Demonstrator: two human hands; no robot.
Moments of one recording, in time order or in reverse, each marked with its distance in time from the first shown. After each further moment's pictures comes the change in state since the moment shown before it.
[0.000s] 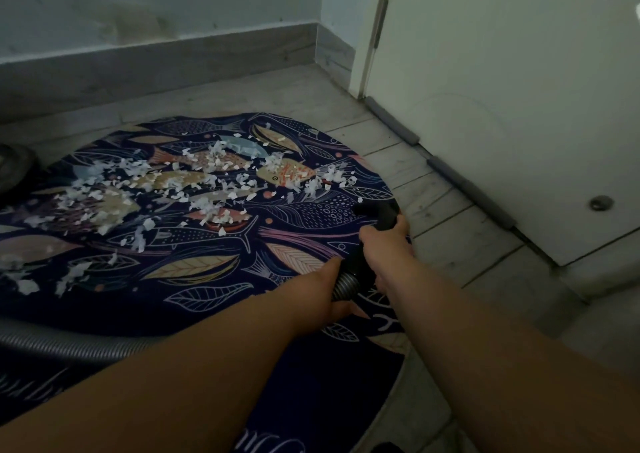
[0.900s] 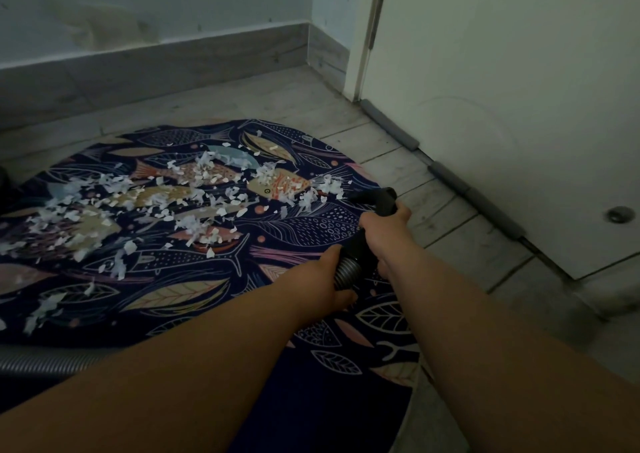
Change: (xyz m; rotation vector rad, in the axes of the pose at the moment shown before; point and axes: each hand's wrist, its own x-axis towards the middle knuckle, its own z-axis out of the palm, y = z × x) left_hand 0.059 -0.003 -0.035 0.035 0.036 -0.013; right_hand 0.058 -0.039 0.013 0.129 -0.053 -0.038
